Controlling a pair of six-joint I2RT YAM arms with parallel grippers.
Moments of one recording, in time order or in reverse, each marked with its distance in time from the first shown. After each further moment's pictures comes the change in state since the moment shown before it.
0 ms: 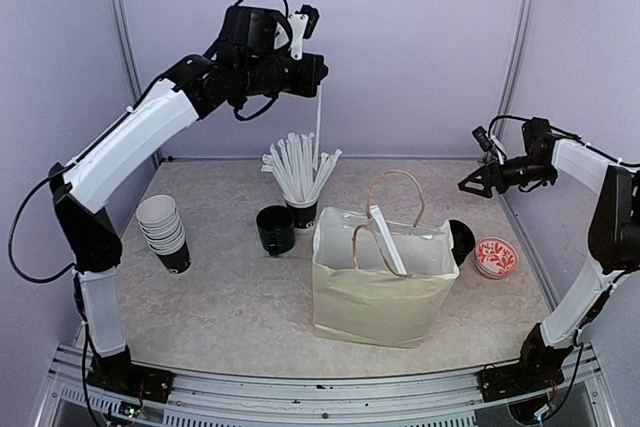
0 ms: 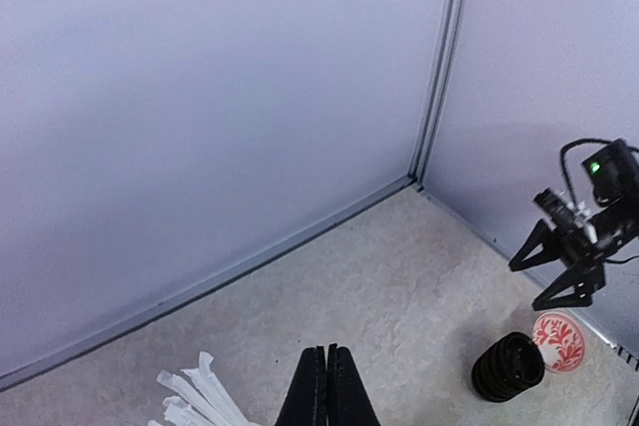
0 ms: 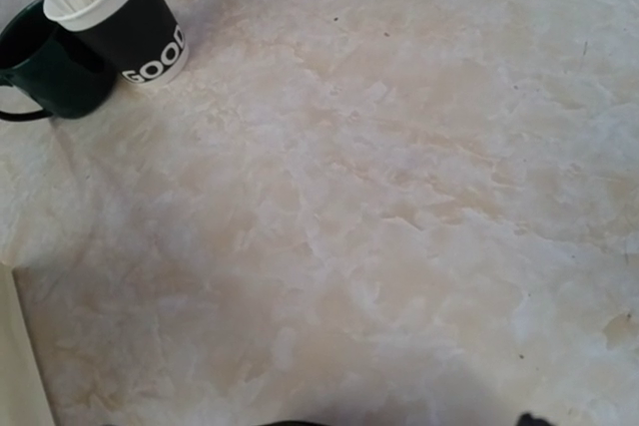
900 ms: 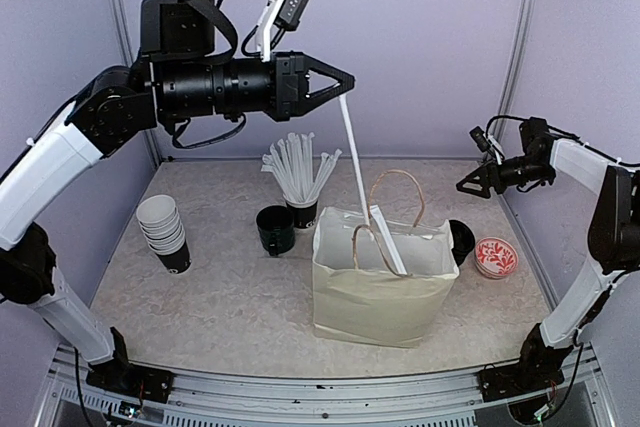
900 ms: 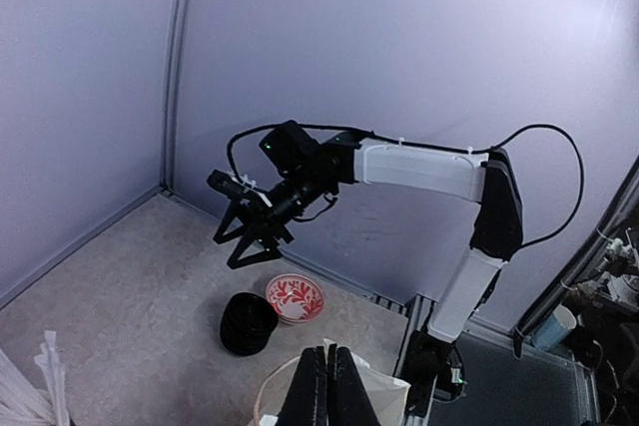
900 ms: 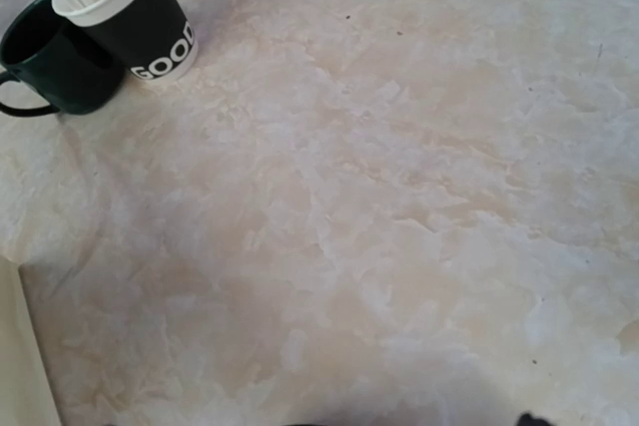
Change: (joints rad) left arm -0.301 -0.449 -0.324 0.045 0.236 -0.152; right arm 0.017 0.000 0.000 -0.002 0.002 0.000
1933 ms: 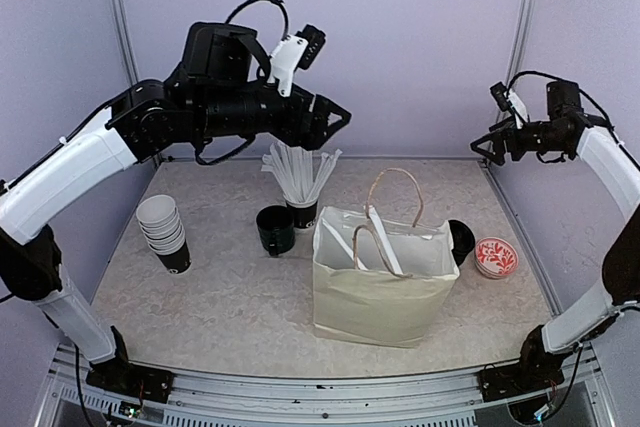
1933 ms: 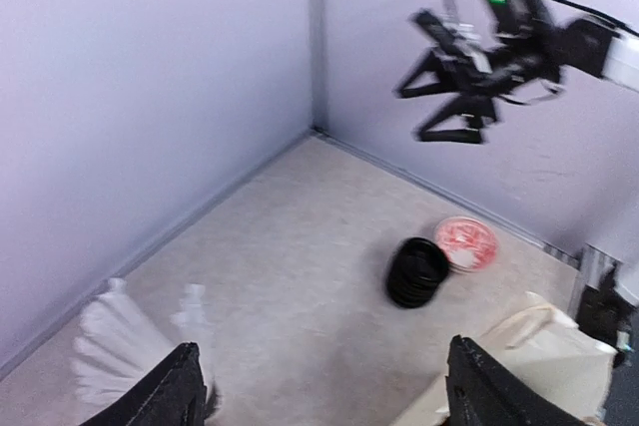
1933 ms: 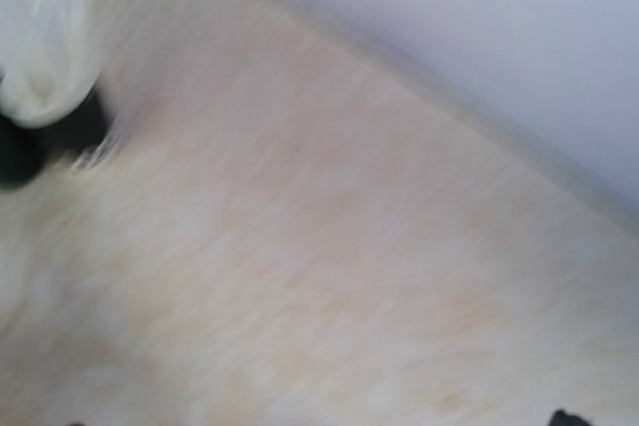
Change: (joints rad) left arm 0.033 0.073 -0.105 -0.033 -0.222 0.190; right arm 0.000 -0.156 0.121 0.033 0.125 0.052
